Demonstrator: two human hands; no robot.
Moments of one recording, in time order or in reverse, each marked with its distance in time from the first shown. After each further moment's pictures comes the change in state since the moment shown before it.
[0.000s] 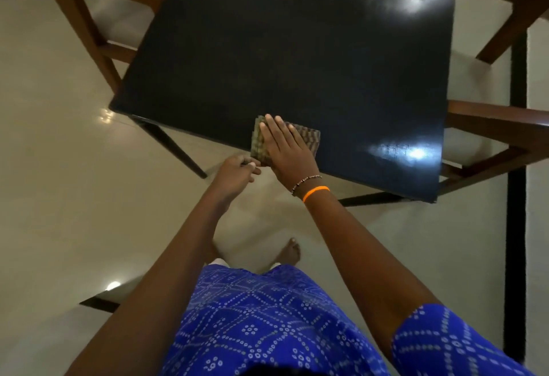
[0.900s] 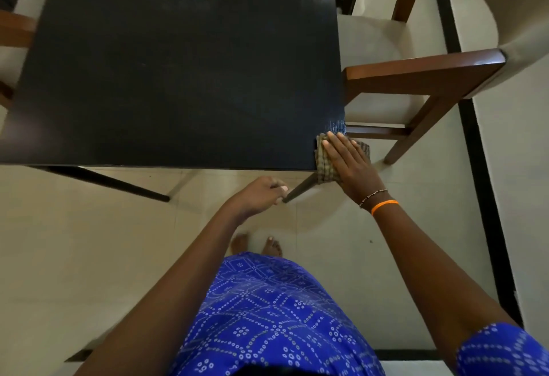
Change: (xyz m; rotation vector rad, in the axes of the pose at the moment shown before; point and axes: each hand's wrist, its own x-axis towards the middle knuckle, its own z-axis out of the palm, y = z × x) left_hand -0.041 0.059 0.180 0.383 -0.531 0.143; right_hand -0.219 0.213 0.007 0.087 0.127 0.230
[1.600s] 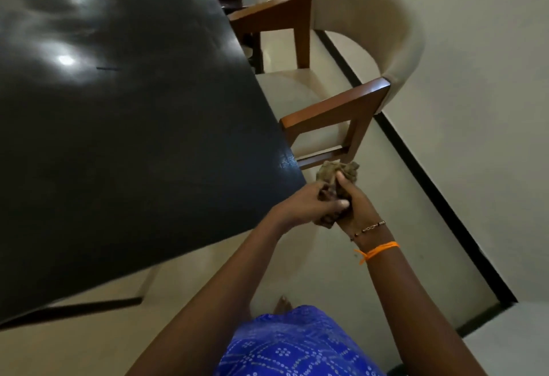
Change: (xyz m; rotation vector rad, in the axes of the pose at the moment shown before) left_hand 0.012 0.119 0.017 -0.014 -0.500 0.362; right_hand -0.005 -0.053 -0.086 1.972 0.570 1.132
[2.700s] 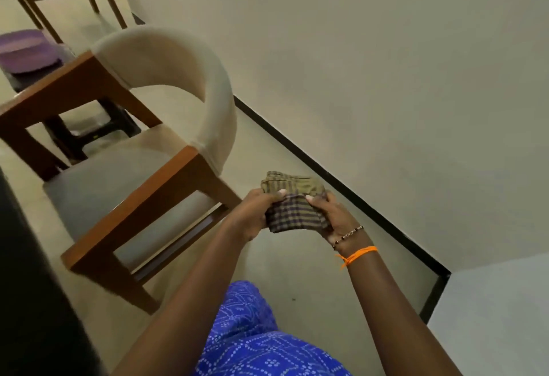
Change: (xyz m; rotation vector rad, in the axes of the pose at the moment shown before) left_hand 0.356 0.121 0.165 -0.301 0.028 -0.218; right_hand 0.102 -0.232 -0.297 0.125 0.238 -0.157
